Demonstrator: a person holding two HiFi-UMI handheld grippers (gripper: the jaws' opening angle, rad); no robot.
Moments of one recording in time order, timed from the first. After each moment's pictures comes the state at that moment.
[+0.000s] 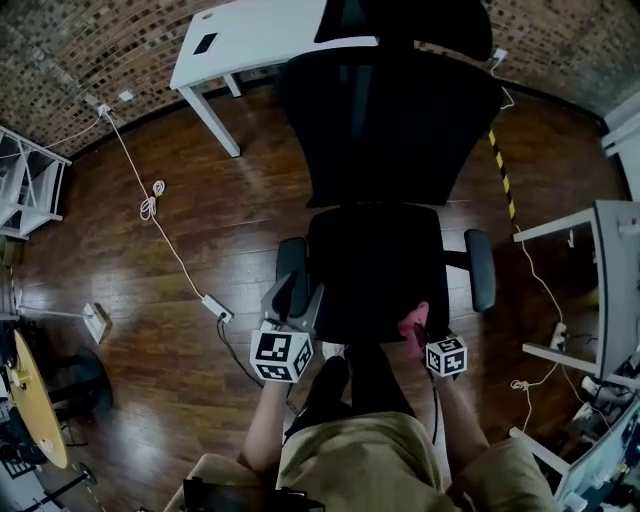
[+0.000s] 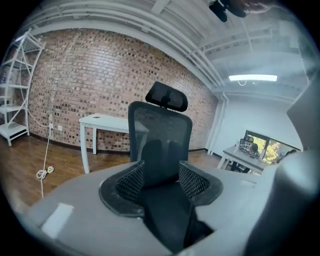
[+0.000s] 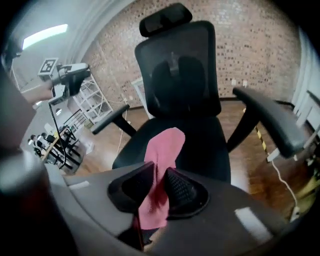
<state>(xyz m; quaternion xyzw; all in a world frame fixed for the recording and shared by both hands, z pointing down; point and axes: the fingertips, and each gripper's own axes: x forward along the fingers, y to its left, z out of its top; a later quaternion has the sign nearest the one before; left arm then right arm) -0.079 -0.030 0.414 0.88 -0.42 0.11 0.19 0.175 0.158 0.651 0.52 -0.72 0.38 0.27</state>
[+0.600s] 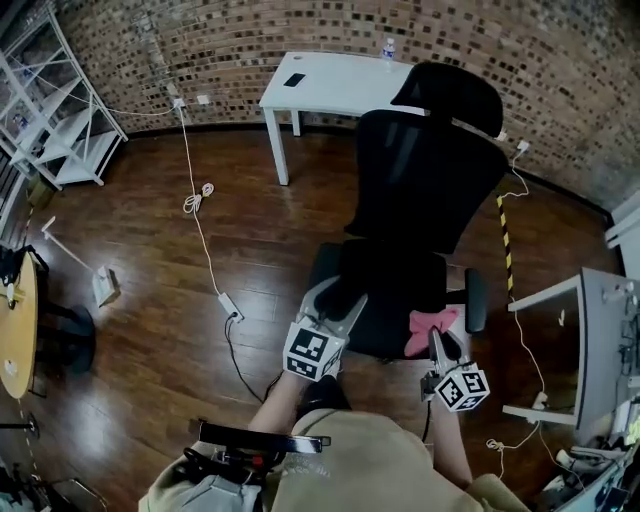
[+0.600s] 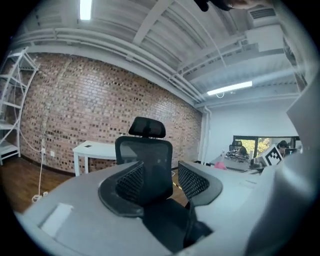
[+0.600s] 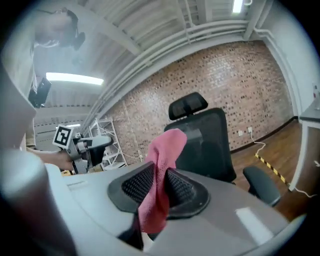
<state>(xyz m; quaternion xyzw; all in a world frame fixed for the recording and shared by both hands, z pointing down) -0.087 0.088 0.277 0.92 -0.39 0.03 0.08 0.117 0.168 0.350 0.57 -0.80 0.20 -0.01</state>
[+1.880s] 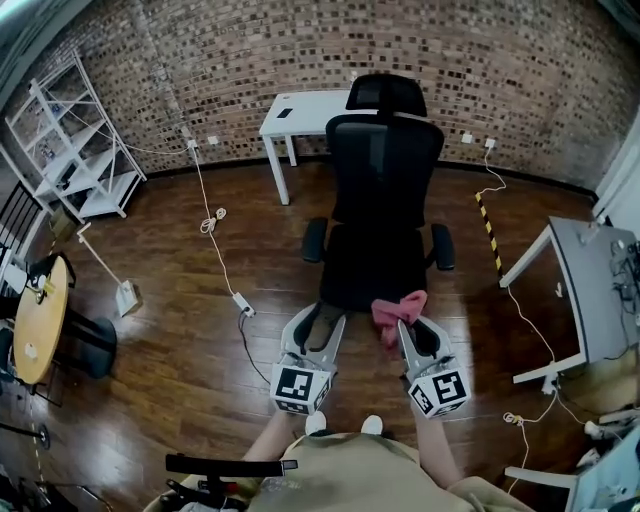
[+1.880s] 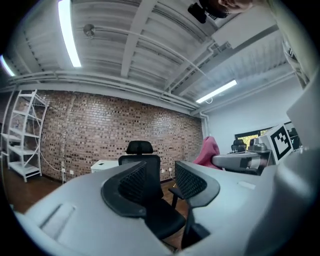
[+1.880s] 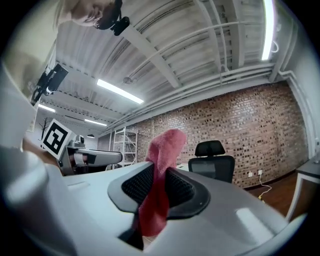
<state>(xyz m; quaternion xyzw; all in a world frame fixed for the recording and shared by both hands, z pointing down) -0.082 0.450 0.170 0.89 -0.46 0.00 0.00 0.057 0.476 0.181 0.52 -0.85 0.00 -0.04</state>
